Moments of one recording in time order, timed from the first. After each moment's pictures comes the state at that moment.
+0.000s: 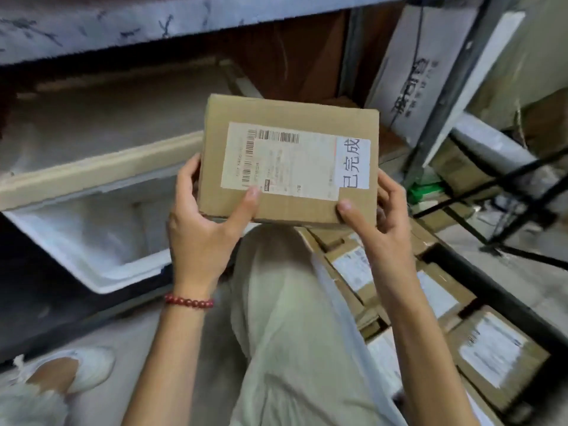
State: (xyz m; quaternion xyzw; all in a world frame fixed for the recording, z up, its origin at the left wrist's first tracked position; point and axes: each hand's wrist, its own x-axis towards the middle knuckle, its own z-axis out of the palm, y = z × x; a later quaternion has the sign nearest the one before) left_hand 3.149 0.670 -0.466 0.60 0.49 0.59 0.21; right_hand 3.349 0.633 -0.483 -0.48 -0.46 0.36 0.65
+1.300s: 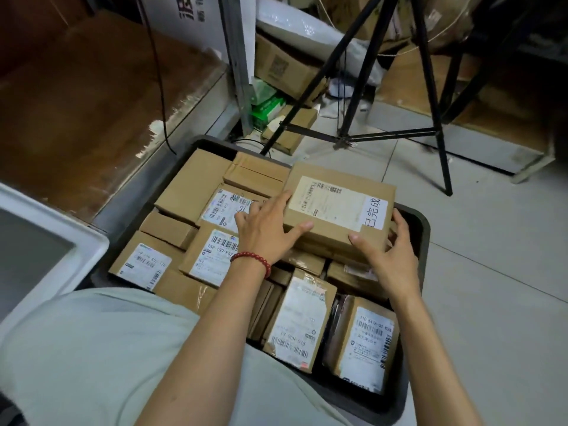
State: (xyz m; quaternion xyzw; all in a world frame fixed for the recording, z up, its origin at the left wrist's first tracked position) left_hand 3.432 0.716 -0.634 0.91 0.33 0.02 0.23; right_hand 3.529 0.532 -0.621 -0.83 -0.08 0.21 0.51
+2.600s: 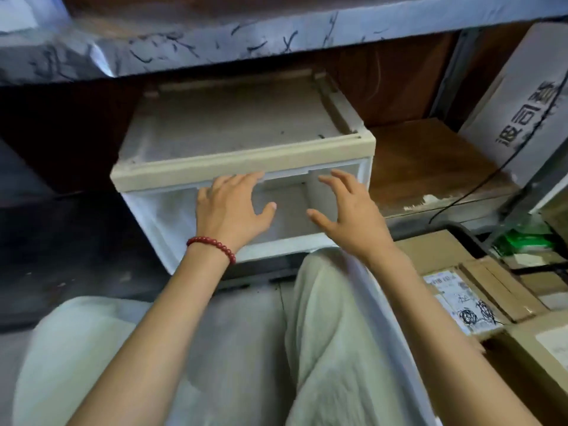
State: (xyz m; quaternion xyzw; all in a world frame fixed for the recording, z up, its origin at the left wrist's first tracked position) left_hand 3.065 0.738 -0.462 0.68 0.71 0.16 -0.03; right_hand 3.263 0.764 -0.492 -0.54 -0.79 0.11 0.26
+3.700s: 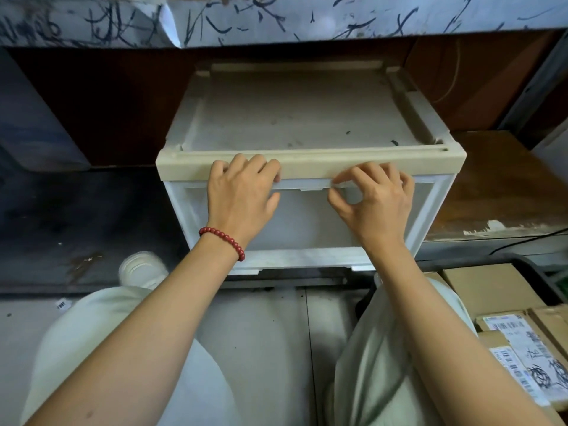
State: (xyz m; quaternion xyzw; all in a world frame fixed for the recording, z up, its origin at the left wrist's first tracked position) left_hand 2.992 0.770 -0.480 0.68 0.66 0.20 -0.26; right_hand 3.181 0.832 -0.515 -0.46 -0.73 -0.16 0.47
